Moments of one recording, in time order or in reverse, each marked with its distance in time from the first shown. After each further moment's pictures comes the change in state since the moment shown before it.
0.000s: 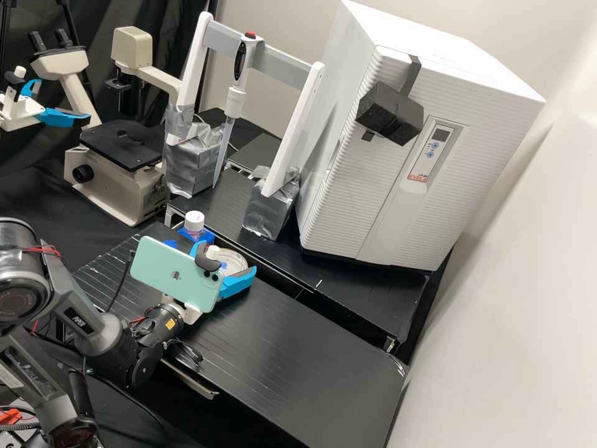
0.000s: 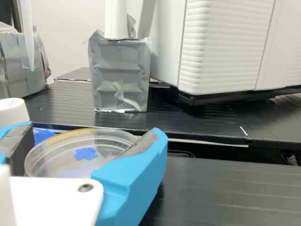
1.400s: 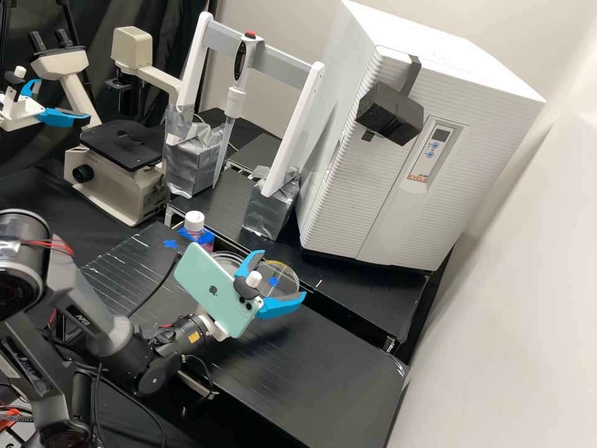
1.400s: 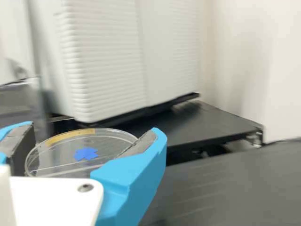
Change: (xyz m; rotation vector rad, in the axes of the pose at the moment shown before) arm -0.006 0.054 0.032 0.128 -0.162 0.301
